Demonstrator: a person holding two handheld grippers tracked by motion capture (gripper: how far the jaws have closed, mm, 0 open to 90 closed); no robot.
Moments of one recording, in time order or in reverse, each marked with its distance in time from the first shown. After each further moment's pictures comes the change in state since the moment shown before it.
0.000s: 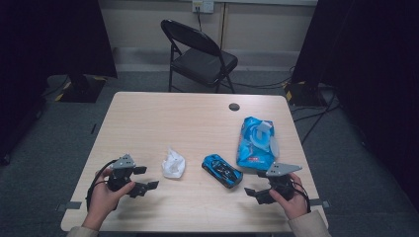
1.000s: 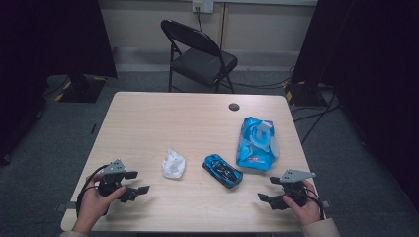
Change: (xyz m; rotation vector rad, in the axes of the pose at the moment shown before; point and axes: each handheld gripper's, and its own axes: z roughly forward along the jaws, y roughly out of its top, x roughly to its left) left arm 0.013 -0.023 -0.013 0.028 0.016 -0.008; right arm -0.018 -0.035 -0.021 0.032 -0.038 0.032
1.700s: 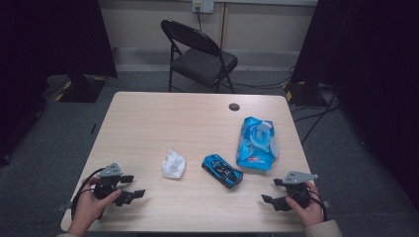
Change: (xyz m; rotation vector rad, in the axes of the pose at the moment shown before) left arm 0.007 -0.015 -0.005 0.042 0.001 -0.018; right arm -0.008 -0.013 -0.002 0.030 -0.024 0.008
